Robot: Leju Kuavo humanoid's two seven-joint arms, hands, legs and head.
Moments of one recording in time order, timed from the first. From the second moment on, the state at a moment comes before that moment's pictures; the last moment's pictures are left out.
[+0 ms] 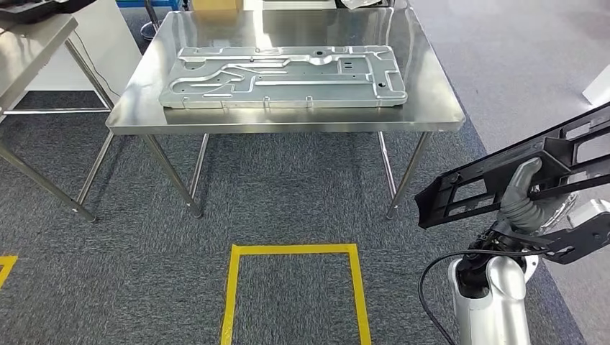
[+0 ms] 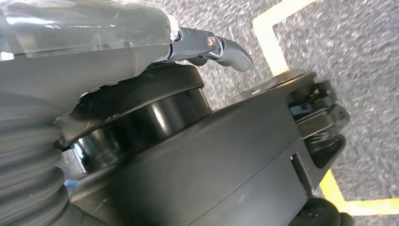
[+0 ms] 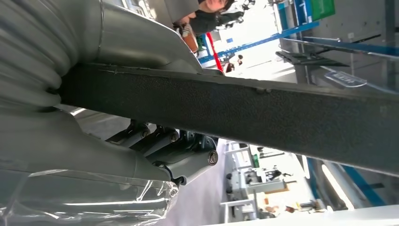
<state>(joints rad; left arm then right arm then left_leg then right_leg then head) -0.16 -0.10 -1.04 -0.14 0.67 0.20 -0.08 -0.20 -0.05 -0.09 -1.63 -0.04 -0.34 -0.48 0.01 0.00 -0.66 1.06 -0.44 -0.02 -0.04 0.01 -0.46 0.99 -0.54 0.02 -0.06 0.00</state>
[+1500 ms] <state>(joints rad) -0.13 -0.10 -1.02 -0.15 0.70 0.20 -0.10 -0.48 -0.09 0.12 -1.34 0.08 -0.34 -0.41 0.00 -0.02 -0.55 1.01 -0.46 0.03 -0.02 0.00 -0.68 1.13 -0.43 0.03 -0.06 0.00</state>
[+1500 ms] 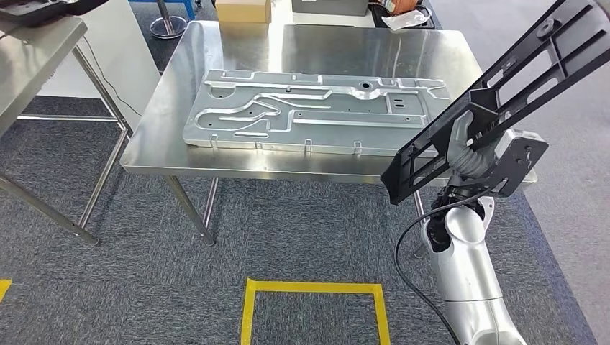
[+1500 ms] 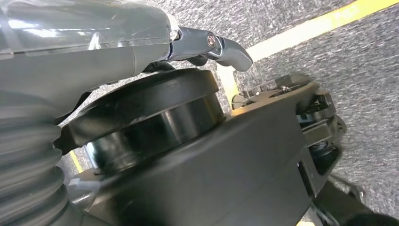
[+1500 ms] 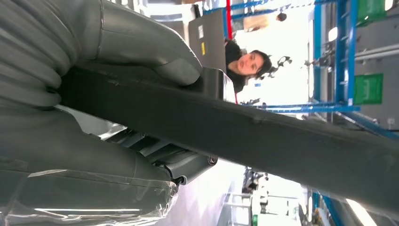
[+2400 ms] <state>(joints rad) -0.14 -0.11 -1.04 -0.15 0.76 0.20 -0.10 -1.46 -0.20 0.45 -0.72 1.02 -0.32 0.08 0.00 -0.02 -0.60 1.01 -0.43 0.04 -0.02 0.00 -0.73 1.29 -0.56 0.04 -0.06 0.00</state>
